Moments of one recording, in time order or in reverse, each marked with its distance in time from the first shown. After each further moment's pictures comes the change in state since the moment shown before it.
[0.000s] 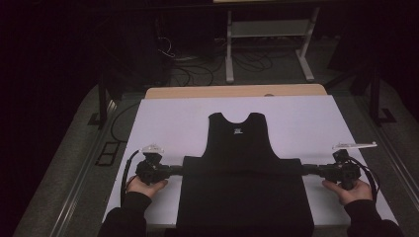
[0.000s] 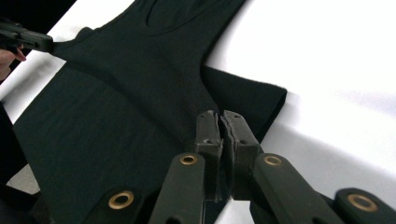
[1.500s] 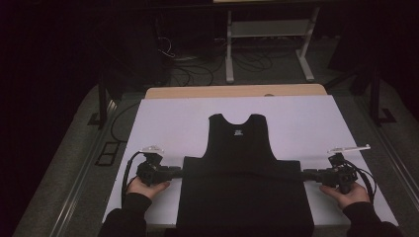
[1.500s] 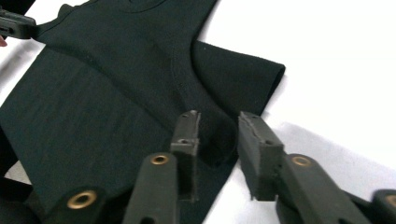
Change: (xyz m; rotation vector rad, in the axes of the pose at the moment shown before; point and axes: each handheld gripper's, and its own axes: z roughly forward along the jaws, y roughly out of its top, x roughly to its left) left arm 0.003 -0.003 0.003 0.012 -0.029 -0.045; right arm 0.001 -0.007 0.009 0.067 -0.034 0.027
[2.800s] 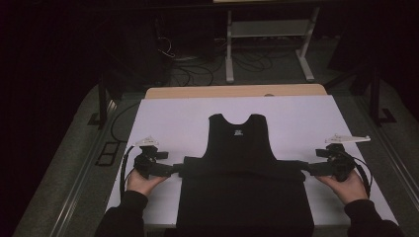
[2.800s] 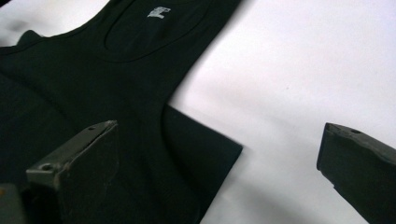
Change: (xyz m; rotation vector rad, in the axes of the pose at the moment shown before) left arm 0.016 0.015 -0.005 -0.133 0.007 0.037; right arm 0.008 0.029 -0.002 -0.140 -0.160 -0.154
